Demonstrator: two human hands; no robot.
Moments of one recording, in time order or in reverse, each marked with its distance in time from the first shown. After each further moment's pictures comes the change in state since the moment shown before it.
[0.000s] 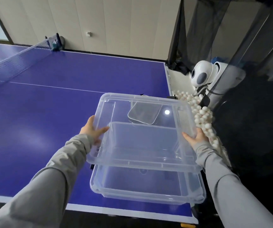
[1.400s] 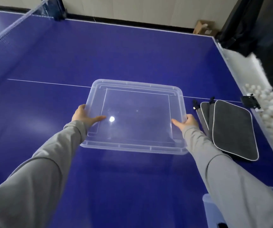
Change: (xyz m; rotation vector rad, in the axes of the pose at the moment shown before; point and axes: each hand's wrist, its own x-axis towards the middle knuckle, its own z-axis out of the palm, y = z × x) left_hand 0.457 -0.147 -0.211 0.145 0.015 -0.084; right_hand 0.173 -0.287 0.409 -0.007 -0.097 0.229
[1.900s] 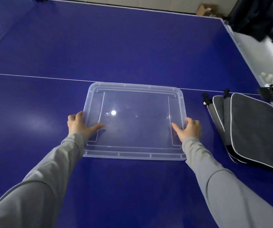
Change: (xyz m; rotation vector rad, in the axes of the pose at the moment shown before) left_hand 0.045 -0.050 0.070 0.063 0.076 0.031; right_hand 0.048 0.046 0.068 -0.159 0.199 -0.078
